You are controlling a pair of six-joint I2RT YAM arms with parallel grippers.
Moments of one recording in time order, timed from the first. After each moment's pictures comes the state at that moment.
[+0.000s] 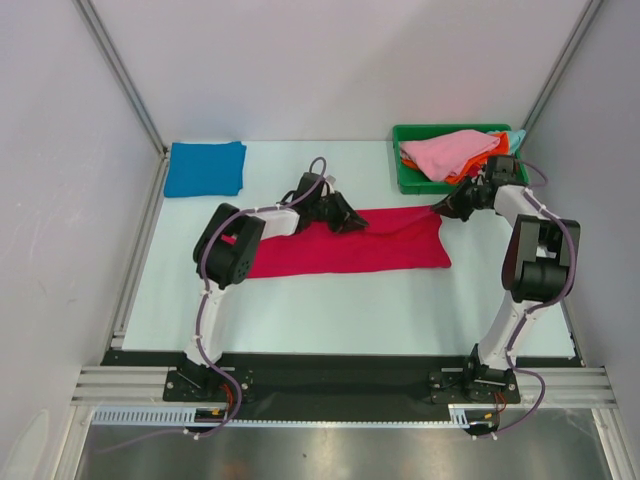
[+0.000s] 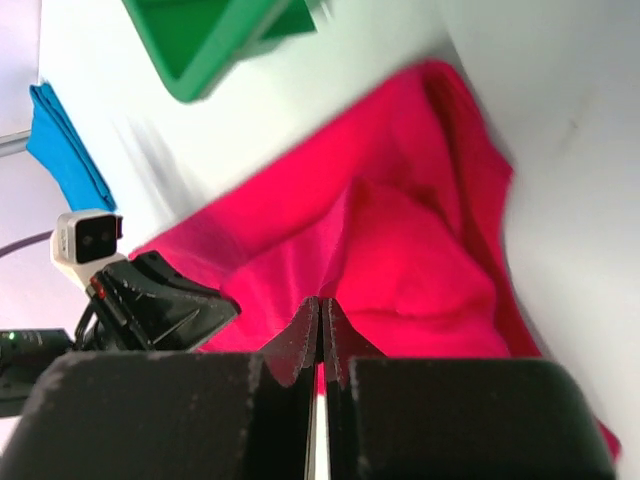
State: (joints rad) left arm -0.50 2.26 1.48 0.17 0.63 -1.15; right arm -0.14 1.92 1.38 -0.43 -0.57 0.67
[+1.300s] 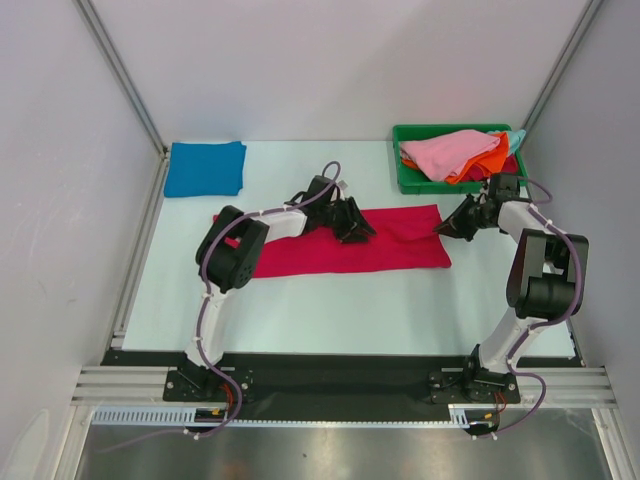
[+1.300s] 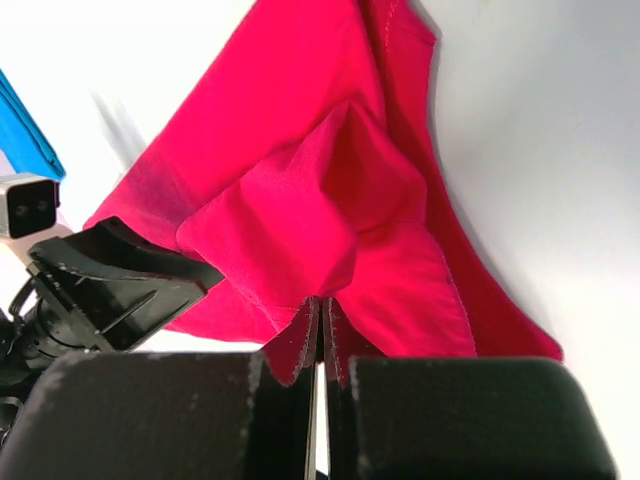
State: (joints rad) left arm -0.56 2.24 1.50 0.03 0.62 -1.00; right arm -0.17 1.77 1.17 -0.46 -0.56 0.59
